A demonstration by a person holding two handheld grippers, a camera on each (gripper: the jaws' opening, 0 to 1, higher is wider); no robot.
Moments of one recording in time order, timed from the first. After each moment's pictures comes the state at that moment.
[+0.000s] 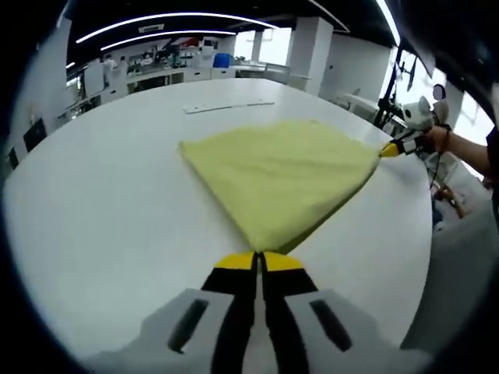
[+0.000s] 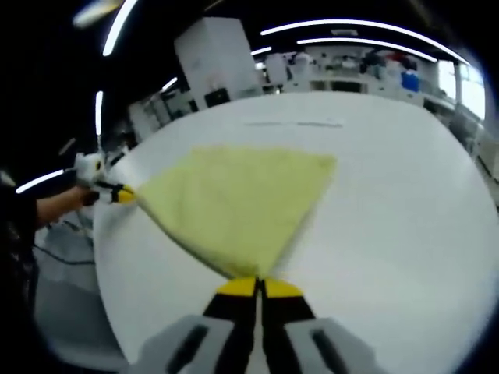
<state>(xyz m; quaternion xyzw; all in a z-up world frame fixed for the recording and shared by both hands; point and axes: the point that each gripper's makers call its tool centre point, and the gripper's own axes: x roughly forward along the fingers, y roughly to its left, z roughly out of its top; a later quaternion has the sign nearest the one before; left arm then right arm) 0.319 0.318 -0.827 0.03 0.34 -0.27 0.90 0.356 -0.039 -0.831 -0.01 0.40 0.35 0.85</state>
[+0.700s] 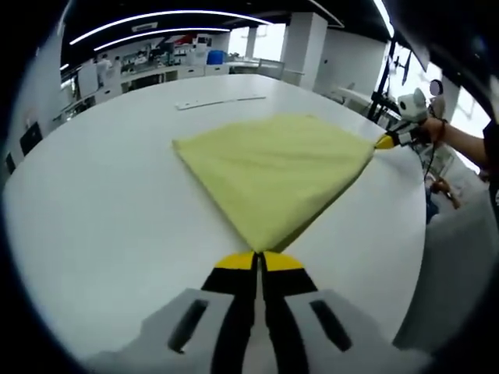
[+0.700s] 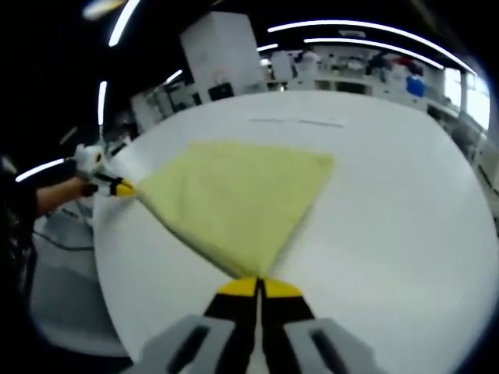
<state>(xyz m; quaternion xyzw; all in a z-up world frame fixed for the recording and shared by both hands) 0.297 0.303 -0.829 0.04 0.35 -0.28 0.89 0.345 -0.051 -0.830 -0.04 0.40 0.36 0.84</state>
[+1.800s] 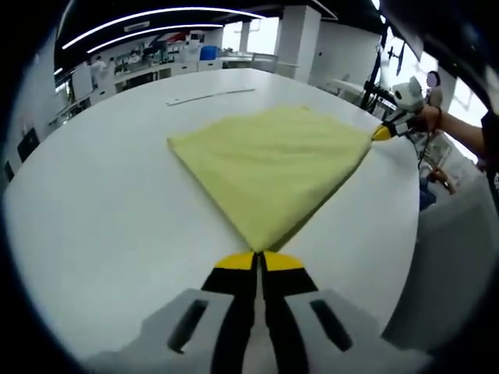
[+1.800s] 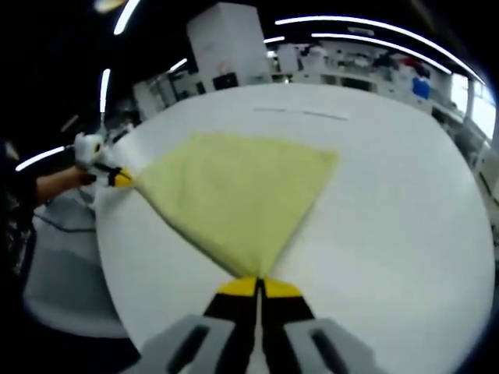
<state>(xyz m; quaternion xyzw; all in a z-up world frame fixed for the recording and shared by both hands) 0.272 0.295 -0.833 0.06 0.36 -0.29 0.88 0.324 -0.060 -0.833 -0.07 0.42 0.36 0.83</state>
